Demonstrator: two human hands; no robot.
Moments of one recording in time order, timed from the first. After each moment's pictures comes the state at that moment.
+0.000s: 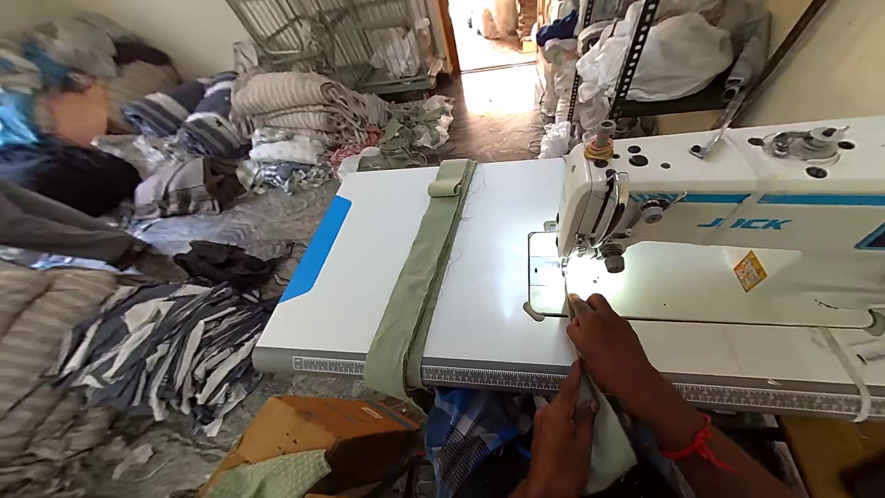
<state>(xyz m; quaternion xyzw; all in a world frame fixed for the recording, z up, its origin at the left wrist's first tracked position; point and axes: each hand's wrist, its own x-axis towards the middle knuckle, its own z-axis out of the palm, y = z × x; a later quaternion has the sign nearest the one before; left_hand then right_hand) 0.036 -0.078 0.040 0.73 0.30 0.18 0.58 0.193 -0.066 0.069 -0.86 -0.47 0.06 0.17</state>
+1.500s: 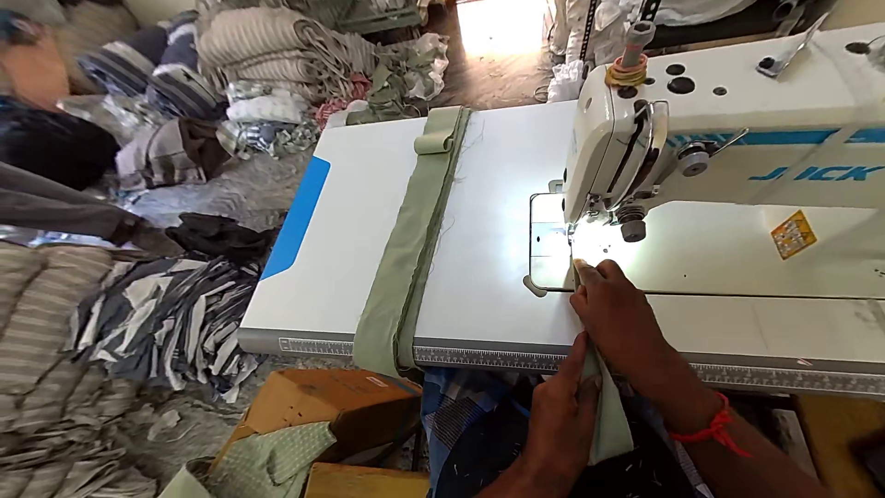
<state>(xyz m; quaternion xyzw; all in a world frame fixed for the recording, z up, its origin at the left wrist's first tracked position) 0.040 -0.070 0.045 0.73 0.31 0.16 0.59 0.194 -0.074 0.072 -0.85 -0.48 0.08 0.21</state>
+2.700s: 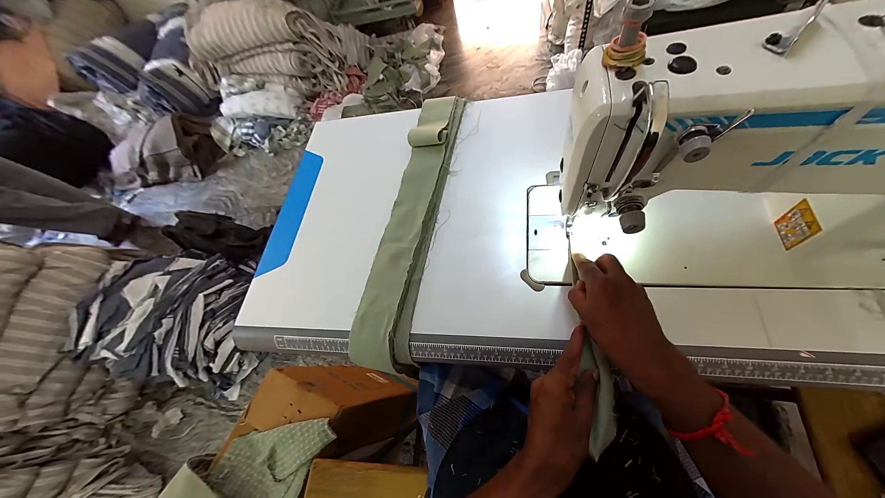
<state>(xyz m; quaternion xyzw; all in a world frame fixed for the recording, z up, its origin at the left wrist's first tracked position) 0.044 -0.073 0.042 0.70 0.33 0.17 0.61 0.198 -0.063 0.065 -0.87 -0.45 0.09 0.20</state>
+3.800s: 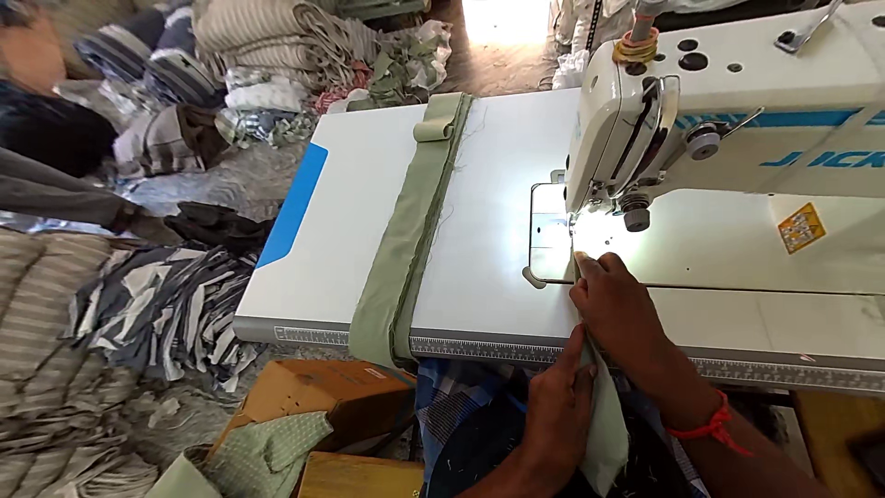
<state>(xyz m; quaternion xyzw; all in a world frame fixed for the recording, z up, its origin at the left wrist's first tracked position) 0.044 -0.073 0.042 0.74 0.33 0.18 0.56 0.197 -0.062 0.069 -0.87 -0.44 0.10 0.20</state>
